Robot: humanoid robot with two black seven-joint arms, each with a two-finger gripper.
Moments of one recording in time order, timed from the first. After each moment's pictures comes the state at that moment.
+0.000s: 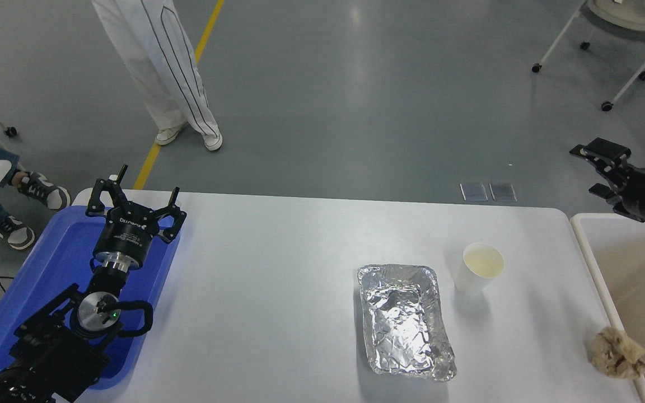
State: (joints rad) left arm -0.52 0.21 -0.98 -0.54 -0.09 -0.62 -0.36; right arm 1.52 -0.72 -1.10 0.93 -0.02 0.15 0.44
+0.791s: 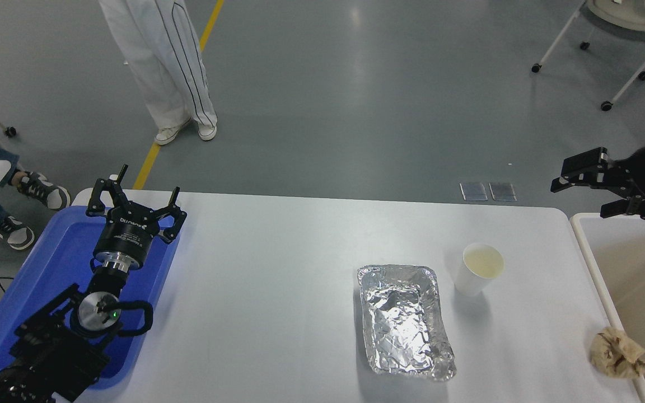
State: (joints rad) left arm -0.52 0.21 -0.98 -0.54 -0.09 -0.62 -0.36; right arm 2.05 -0.44 -1.57 1.16 -0.30 0.73 0.44
